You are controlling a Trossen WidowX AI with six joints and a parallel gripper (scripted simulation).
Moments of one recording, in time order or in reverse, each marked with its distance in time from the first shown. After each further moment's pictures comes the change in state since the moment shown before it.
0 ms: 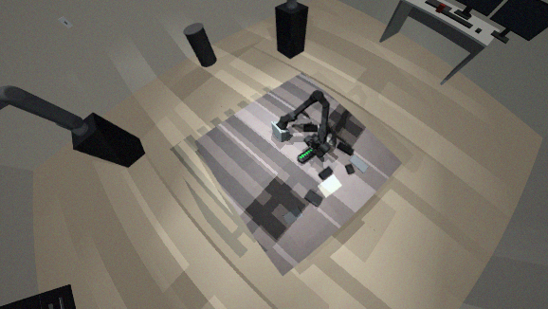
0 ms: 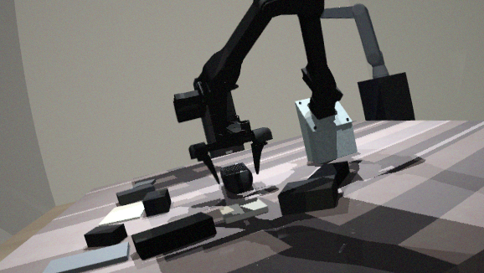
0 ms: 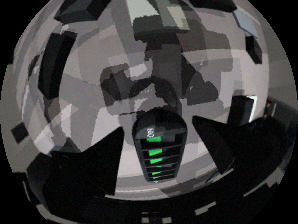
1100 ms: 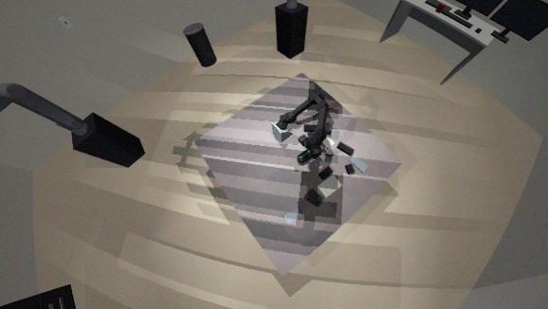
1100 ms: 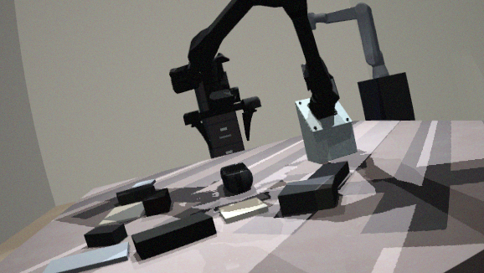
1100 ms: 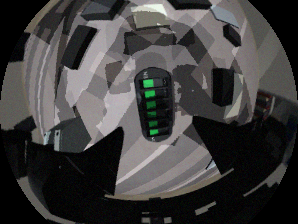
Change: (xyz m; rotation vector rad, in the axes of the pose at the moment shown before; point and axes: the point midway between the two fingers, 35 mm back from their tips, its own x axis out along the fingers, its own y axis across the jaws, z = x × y) arm -0.075 0.005 -0.061 0.014 -0.009 0.007
